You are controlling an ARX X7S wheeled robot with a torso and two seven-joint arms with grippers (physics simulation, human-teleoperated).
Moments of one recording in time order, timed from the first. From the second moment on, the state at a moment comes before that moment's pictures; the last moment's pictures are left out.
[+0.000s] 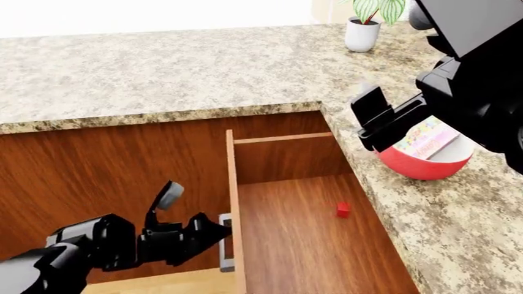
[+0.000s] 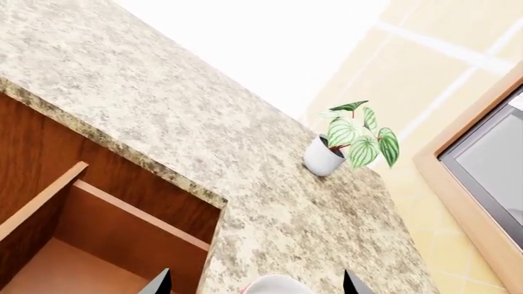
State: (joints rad) left arm -1.07 -0.33 1.47 -1.28 -1.75 -0.71 0.81; right arm 1.99 0.92 -1.22 -0.41 1.89 1.07 0.90
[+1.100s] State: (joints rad) left arm -1.20 -0.03 2.09 -1.31 -2.41 -0.76 0.71; right arm 2.00 0.98 -1.20 -0.40 1.89 1.11 0.87
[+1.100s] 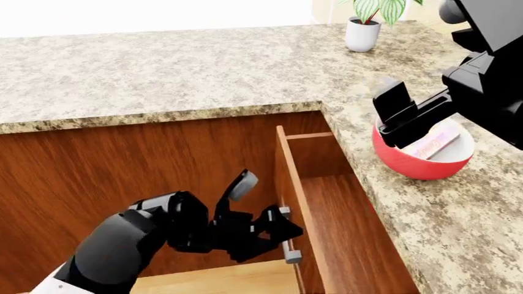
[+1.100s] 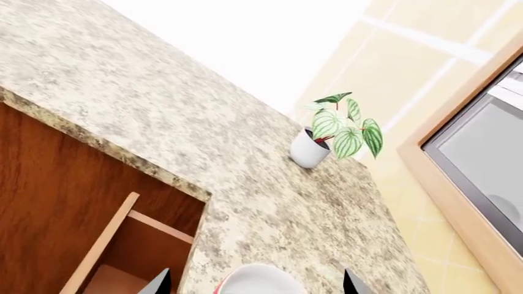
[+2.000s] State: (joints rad) left arm -1.18 -0.01 1.65 -1.16 -2.15 -0.78 0.42; right arm 1.99 1.01 -1.19 -0.40 1.88 1.13 0.87
